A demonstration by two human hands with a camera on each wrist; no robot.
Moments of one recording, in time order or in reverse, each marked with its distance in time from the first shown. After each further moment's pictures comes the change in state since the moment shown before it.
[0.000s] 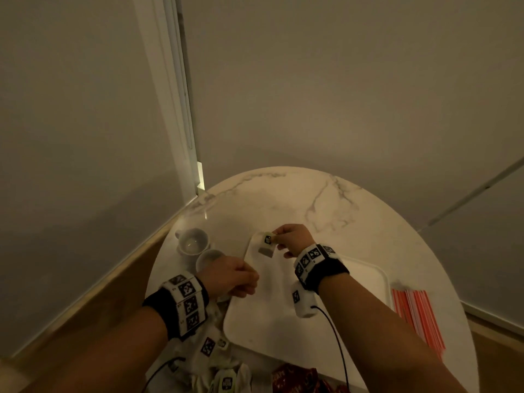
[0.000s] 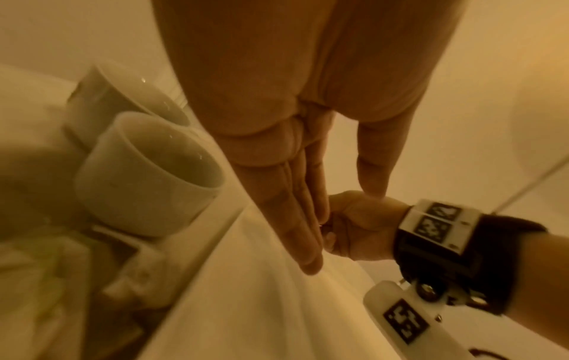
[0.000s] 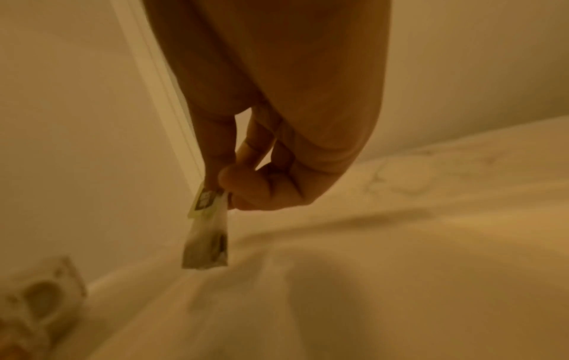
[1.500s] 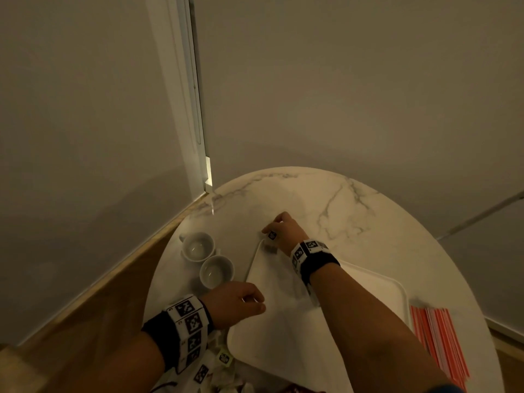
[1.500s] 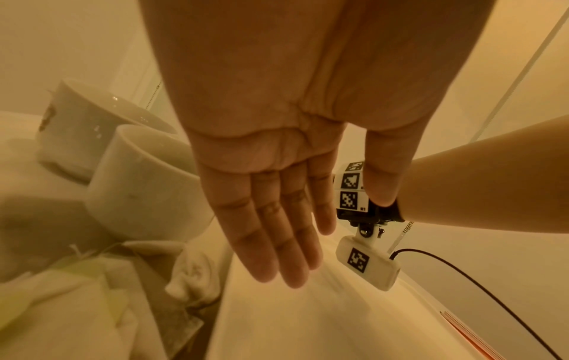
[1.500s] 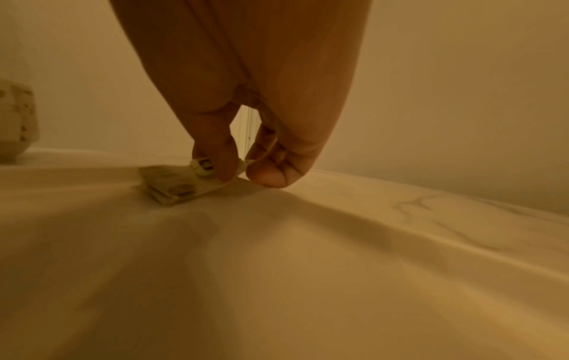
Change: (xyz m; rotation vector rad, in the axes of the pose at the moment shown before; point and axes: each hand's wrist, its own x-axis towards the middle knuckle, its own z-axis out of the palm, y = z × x) left_hand 0.010 -0.024 -0.003 0.590 -0.092 0.072; right_hand 0.074 0.006 0.028 -0.806 -0.066 -0.468
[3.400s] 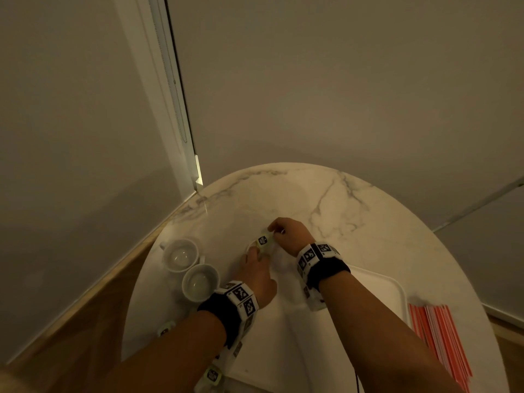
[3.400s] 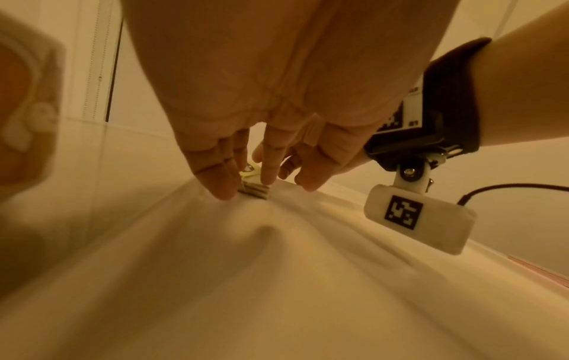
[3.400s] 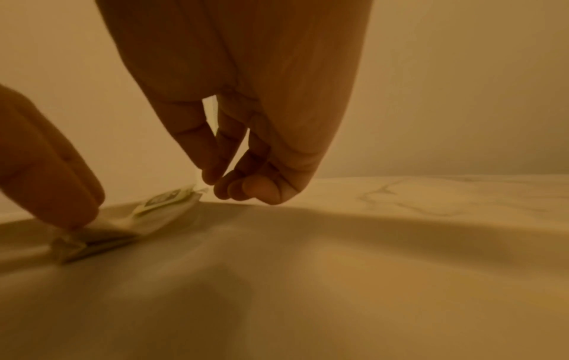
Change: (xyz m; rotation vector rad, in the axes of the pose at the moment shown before) left_hand 0.095 0.040 0.027 0.306 0.308 -0.111; right_hand -0.005 0.029 -0.016 0.271 0.035 0.142
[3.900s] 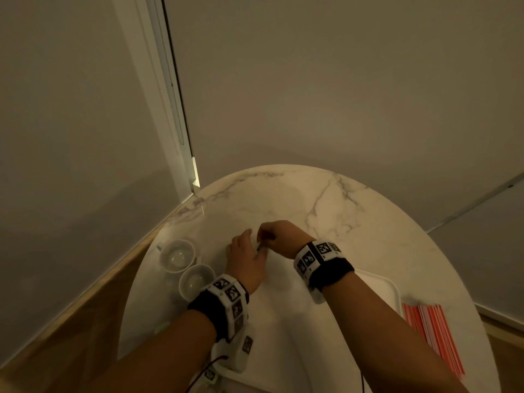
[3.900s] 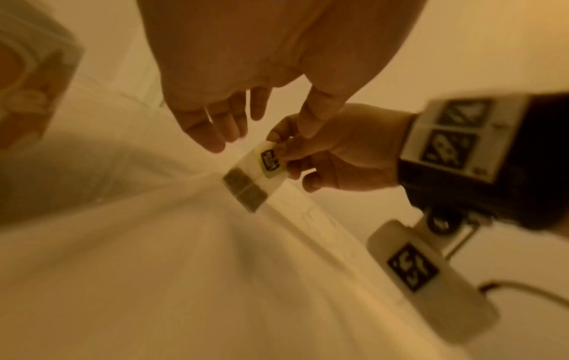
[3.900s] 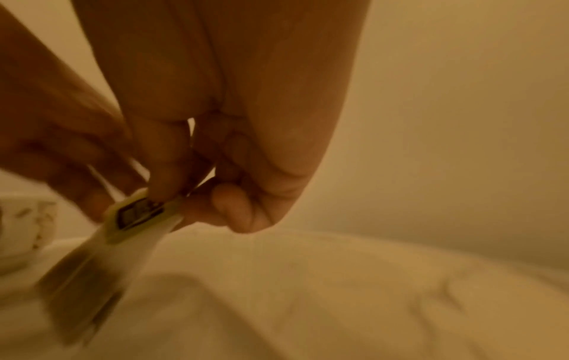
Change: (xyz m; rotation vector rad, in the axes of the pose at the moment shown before) left_hand -0.002 0.010 -0.027 -0.492 0.295 -0.084; right_hand -0.024 -0.035 -0.022 -0.157 -0.198 -0.162
